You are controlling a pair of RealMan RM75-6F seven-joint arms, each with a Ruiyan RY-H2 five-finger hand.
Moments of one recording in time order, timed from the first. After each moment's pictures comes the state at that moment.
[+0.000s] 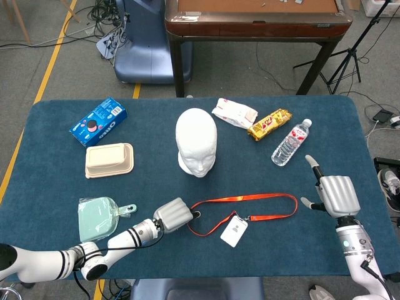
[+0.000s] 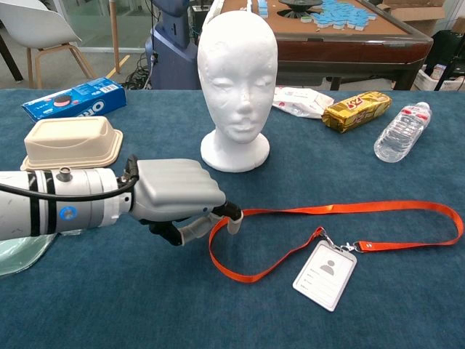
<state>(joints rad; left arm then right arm) -0.92 -1.58 -0.06 -1.53 1.40 0.71 0.52 0.31 -1.13 0.12 -1.81 -1.24 1.32 -0.32</state>
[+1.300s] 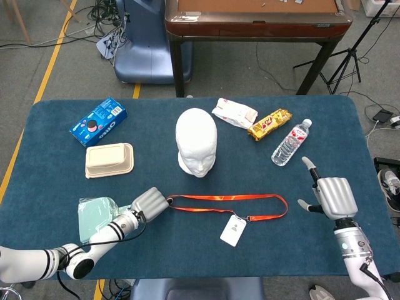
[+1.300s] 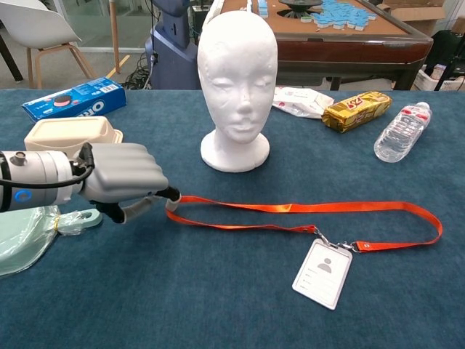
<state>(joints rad) -0.93 -1.45 0.02 -1.61 1.11 0.77 0.81 0.30 -1.14 0.12 -1.82 -1.27 1.31 -0.32</state>
